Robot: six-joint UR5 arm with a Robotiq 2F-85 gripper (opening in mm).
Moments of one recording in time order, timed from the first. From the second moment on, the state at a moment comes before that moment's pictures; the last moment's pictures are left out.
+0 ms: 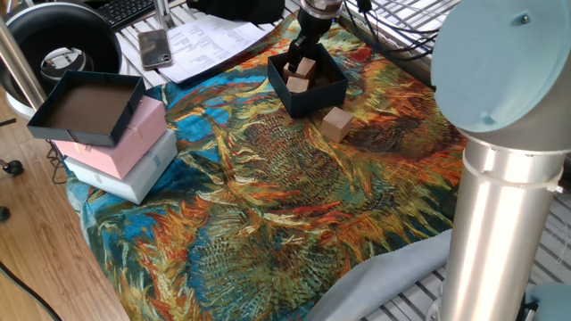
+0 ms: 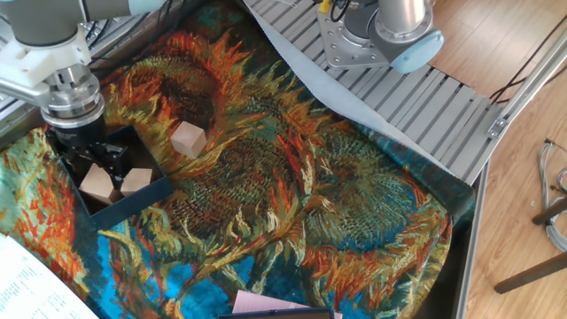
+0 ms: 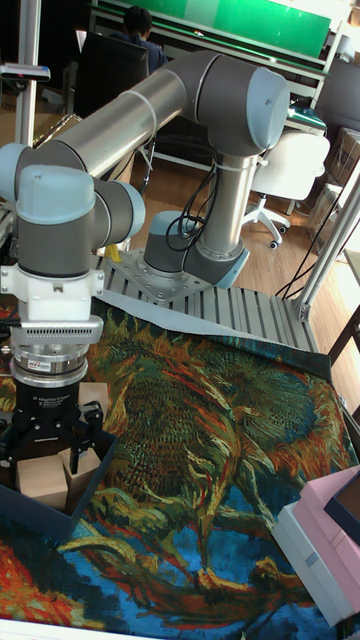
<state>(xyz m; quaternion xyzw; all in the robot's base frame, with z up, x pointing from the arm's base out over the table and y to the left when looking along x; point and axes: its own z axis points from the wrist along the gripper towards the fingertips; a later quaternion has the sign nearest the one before) 0.703 -0.141 0.052 -0.16 0.98 0.03 0.12</state>
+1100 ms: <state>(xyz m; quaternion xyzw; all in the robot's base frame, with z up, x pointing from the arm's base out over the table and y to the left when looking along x) 0.717 -0.152 0.037 -0.16 0.98 0.01 0.14</state>
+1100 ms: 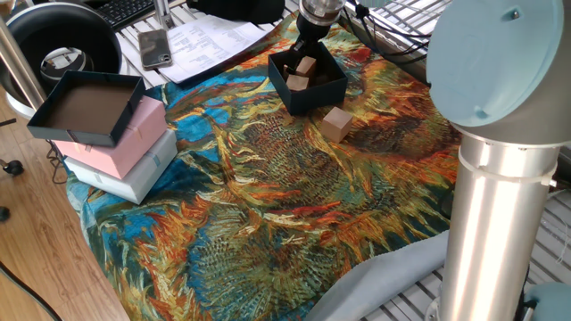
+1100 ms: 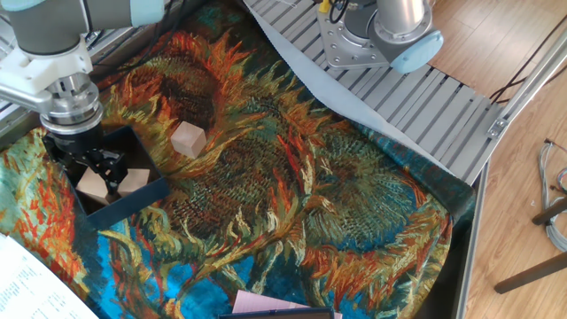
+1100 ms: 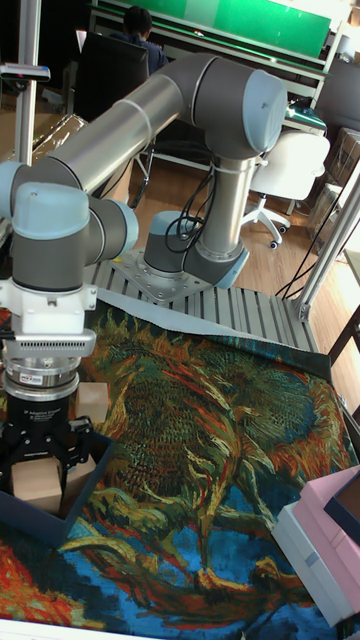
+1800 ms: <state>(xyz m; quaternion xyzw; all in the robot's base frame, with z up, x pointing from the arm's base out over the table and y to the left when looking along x) 0.720 -0.152 0.026 -0.16 0.98 0.02 0.15</state>
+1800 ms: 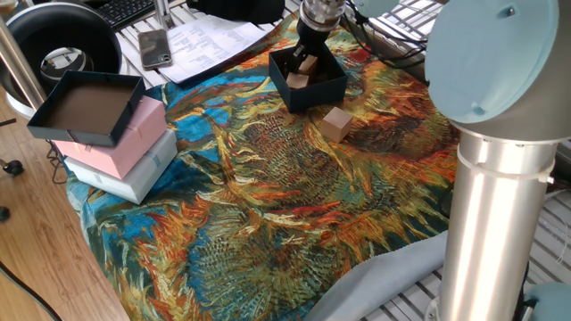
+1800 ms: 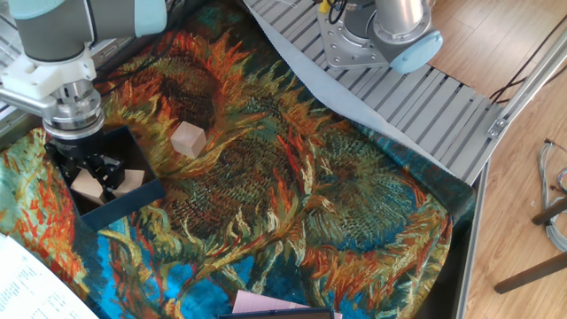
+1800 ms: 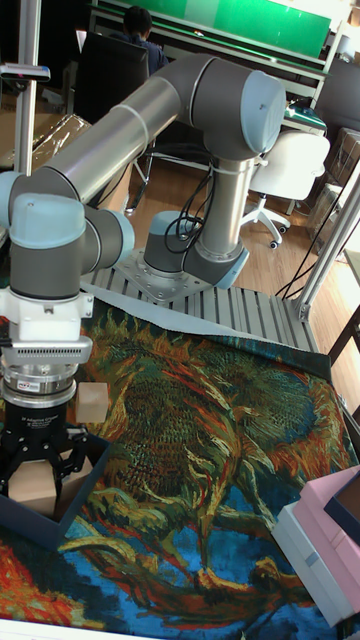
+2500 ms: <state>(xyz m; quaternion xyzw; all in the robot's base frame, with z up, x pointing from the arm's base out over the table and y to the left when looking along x) 0.706 -0.145 0.067 -0.15 0.98 0.03 0.12</state>
